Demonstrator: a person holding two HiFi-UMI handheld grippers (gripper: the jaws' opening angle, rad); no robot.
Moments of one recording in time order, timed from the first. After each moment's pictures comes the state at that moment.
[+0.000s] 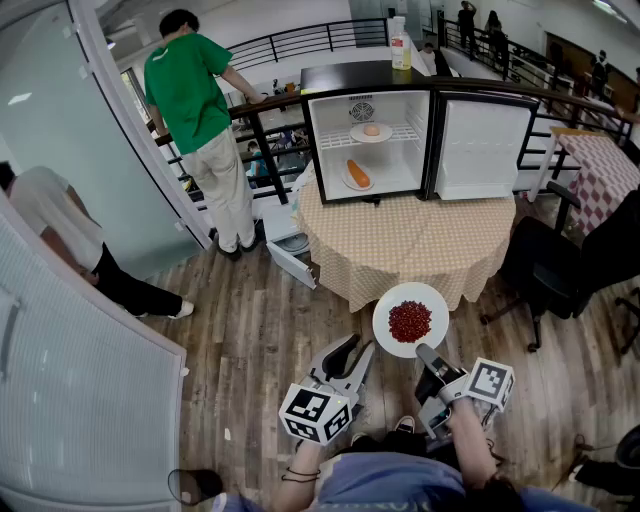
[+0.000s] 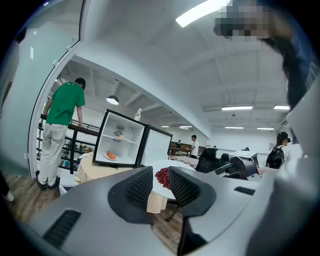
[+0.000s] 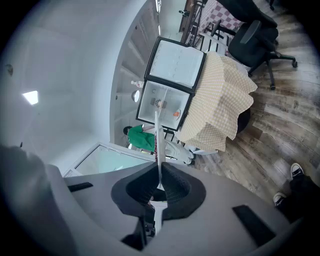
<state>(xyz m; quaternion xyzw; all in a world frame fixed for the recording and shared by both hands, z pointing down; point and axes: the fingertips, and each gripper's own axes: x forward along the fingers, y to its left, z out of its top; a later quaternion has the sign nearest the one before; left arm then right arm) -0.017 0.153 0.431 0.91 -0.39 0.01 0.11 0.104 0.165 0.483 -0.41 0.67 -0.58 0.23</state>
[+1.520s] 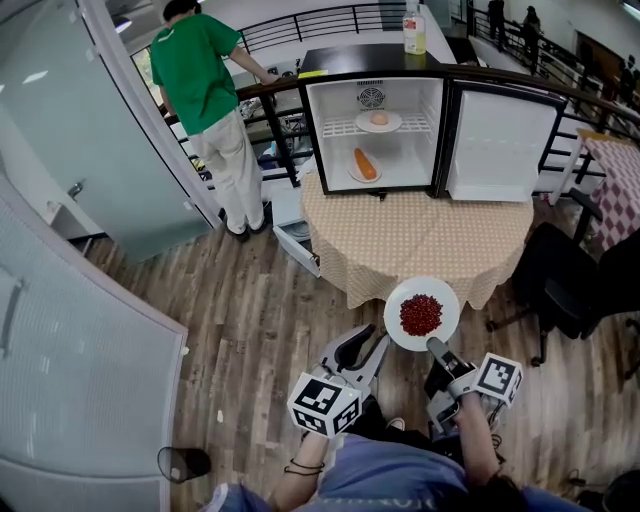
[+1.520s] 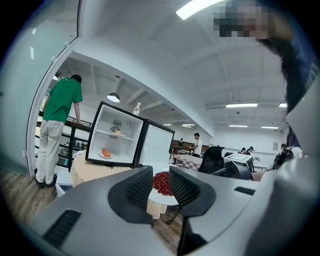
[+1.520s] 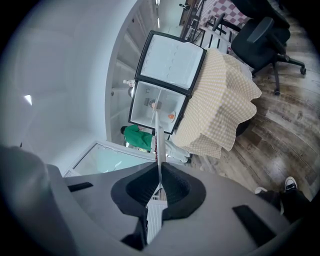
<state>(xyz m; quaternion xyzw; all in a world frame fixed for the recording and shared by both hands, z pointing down) 0.056 0.099 0.442 0.91 -0.41 0.02 0.12 0.171 0.099 0.511 -0.39 0.68 -0.58 0.20</state>
